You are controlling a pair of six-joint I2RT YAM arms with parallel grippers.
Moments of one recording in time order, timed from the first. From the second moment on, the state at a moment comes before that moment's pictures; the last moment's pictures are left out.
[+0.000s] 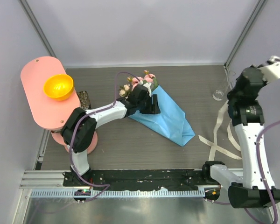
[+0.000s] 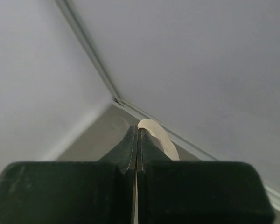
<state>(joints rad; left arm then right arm) -0.73 1.88 1.26 -0.10 0.14 -0.57 -0.02 1.01 1.39 -0.28 0.73 0.30</state>
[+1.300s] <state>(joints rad) -0.75 1.10 1.15 -0.20 0.36 -0.53 0.16 0.89 0.70 -0.30 0.13 0.60</state>
